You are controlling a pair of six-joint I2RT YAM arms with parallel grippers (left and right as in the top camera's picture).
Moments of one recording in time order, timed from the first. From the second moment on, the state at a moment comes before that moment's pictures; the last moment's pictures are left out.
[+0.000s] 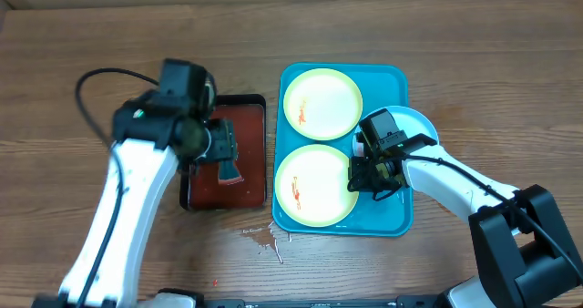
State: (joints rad) left arm -0.17 1.48 1.34 -1.22 0.05 -0.37; right arm 0.42 1.70 0.90 -0.57 -0.22 0.44
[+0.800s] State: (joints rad) left arm -0.17 2.00 1.33 -1.03 0.03 -0.44; right arm 0.42 1.70 0.90 -0.57 -0.21 0.44
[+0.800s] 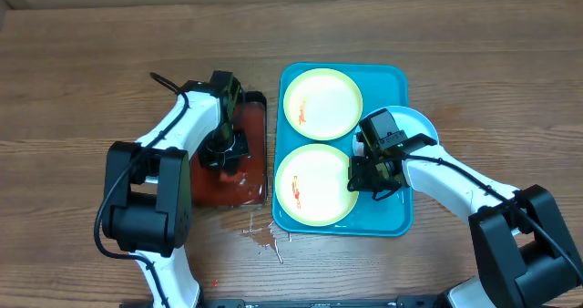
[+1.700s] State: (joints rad) left arm -0.17 2.00 1.35 -1.00 -0.04 -0.40; right arm 0.42 1.70 0.90 -0.57 -0.18 0.46
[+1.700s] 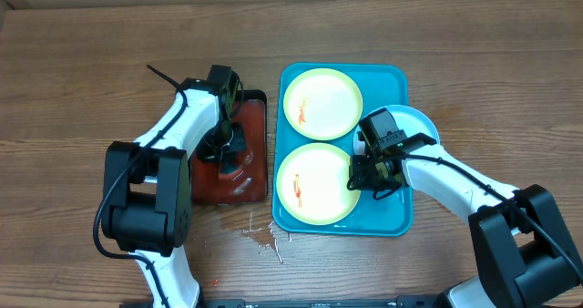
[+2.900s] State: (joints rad) left arm -0.55 1.96 1.43 -0.87 0.20 -0.43; right arm 0.43 1.70 0.91 -0.57 -0.13 0.69
